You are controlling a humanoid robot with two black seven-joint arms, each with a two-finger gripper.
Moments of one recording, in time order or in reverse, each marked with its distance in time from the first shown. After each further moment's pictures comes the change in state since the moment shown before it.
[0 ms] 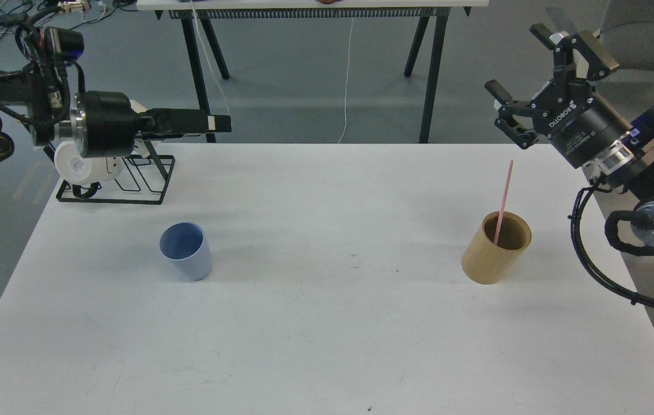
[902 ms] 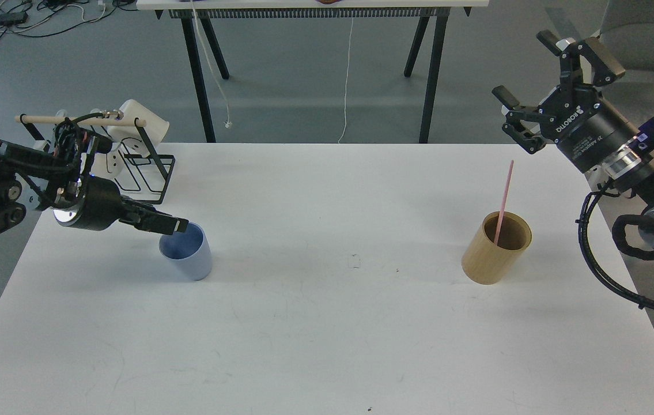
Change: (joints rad) left arm 0.116 -0.078 0.136 0.178 0.334 0.000 0.000; right arm -0.011 -0.018 -0.002 -0.004 0.000 0.000 0.000
